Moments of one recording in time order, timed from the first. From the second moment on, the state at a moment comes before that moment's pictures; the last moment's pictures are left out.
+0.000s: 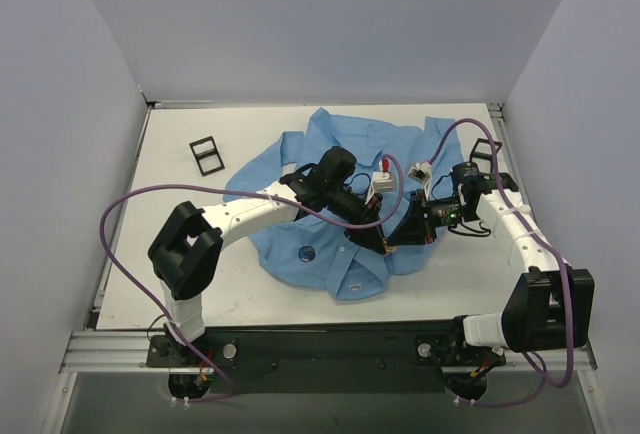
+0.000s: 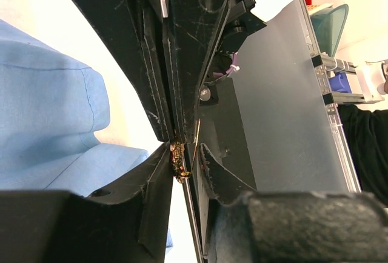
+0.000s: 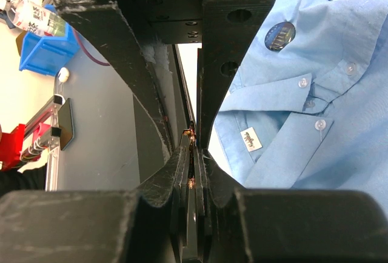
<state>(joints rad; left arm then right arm) -0.86 1.85 1.41 -0.22 1.07 -0.07 0.07 1.34 0.99 -1.12 -1.23 -0.79</state>
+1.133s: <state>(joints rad) -0.86 1.86 1.41 -0.20 1.04 -0.10 0.07 1.34 0.99 -1.12 -1.22 -0.79</state>
